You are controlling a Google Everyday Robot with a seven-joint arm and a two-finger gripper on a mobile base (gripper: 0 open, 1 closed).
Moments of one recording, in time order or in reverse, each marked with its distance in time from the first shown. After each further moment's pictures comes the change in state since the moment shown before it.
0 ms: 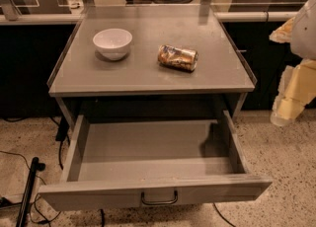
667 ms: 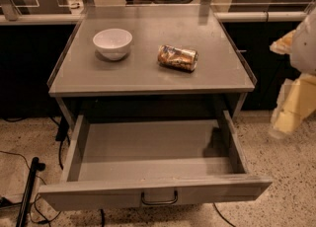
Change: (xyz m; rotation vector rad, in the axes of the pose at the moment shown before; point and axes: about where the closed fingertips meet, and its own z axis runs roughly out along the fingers) arm 0.004 0.013 0.011 -0.009 -0.012 0.022
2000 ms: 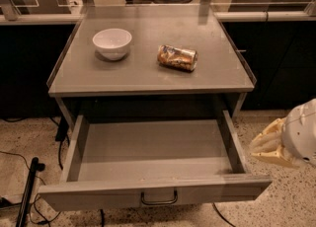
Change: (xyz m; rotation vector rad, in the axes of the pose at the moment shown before) arm 0.035 0.087 0.087 -0.041 -0.169 0.088
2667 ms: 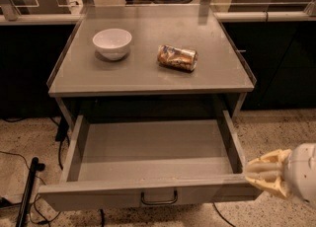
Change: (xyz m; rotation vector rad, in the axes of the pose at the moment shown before) arm 0.016 0.034 0.028 0.050 -0.202 0.045
